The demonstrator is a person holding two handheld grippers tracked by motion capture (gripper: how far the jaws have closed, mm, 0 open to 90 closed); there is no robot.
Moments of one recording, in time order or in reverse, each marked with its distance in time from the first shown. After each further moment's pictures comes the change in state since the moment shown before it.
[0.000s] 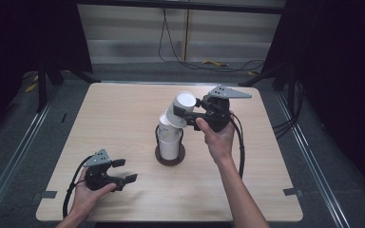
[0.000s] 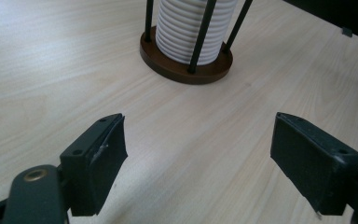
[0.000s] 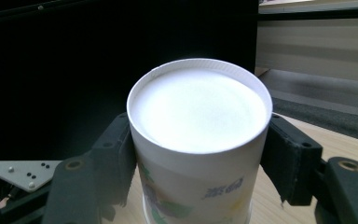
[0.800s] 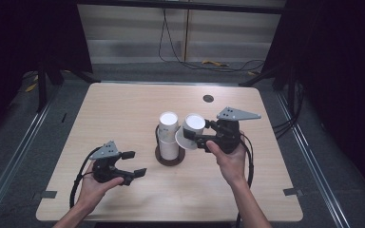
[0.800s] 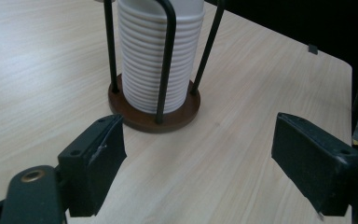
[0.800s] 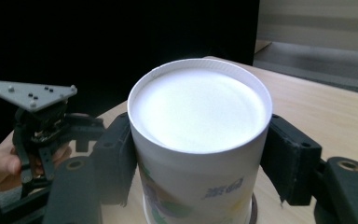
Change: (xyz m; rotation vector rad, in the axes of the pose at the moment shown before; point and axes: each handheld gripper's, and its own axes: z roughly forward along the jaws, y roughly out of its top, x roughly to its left) left arm -0.019 0.041 0.011 -0.043 -0.071 0.070; right arm 0.008 -0.042 -0.033 0.101 -0.001 0.008
